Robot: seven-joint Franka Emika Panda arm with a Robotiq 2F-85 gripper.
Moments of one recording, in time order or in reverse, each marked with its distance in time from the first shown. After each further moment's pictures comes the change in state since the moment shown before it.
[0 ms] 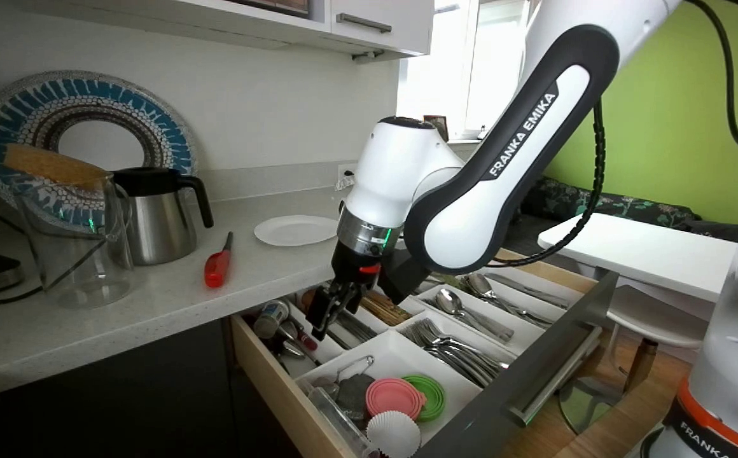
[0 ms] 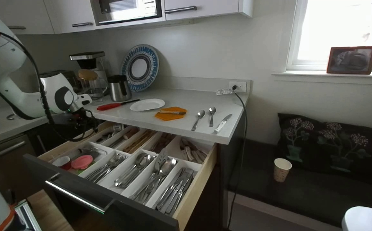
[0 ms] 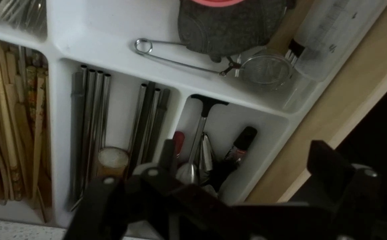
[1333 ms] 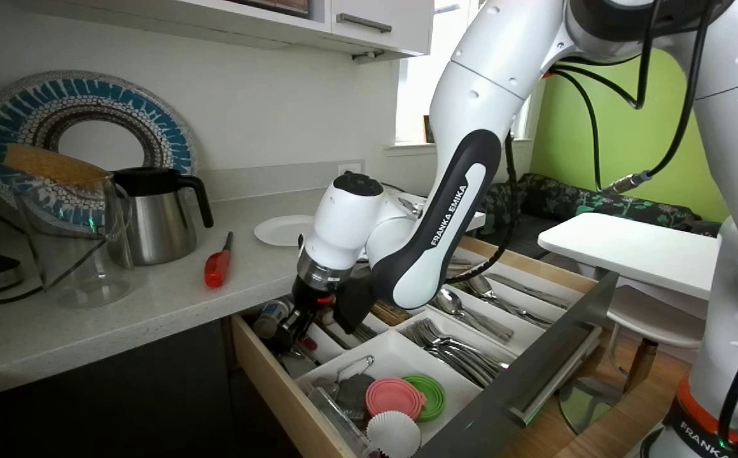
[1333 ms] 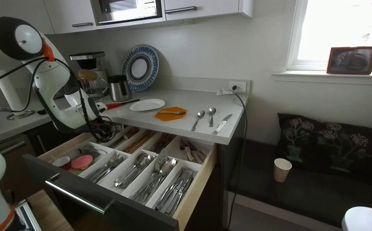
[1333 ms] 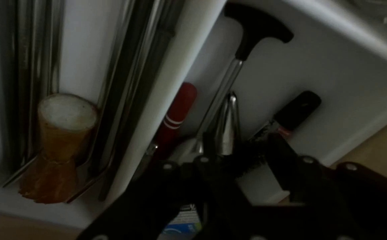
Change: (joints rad) arm 0.276 0.411 -0.388 0.332 -0.518 0.173 0.262
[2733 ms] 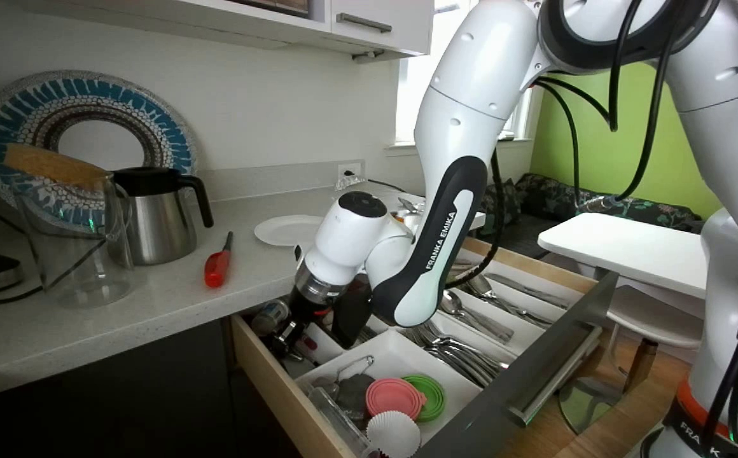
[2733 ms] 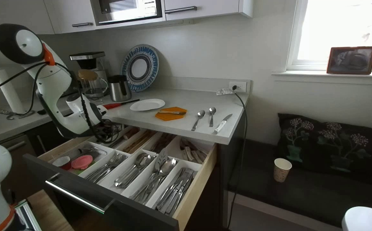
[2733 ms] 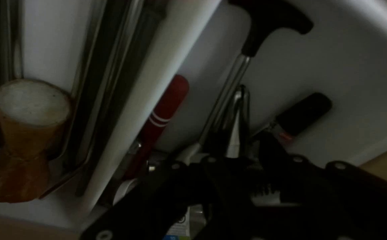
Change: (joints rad) arm 0.182 0.084 -0.199 0.031 -0.012 0.165 -0.001
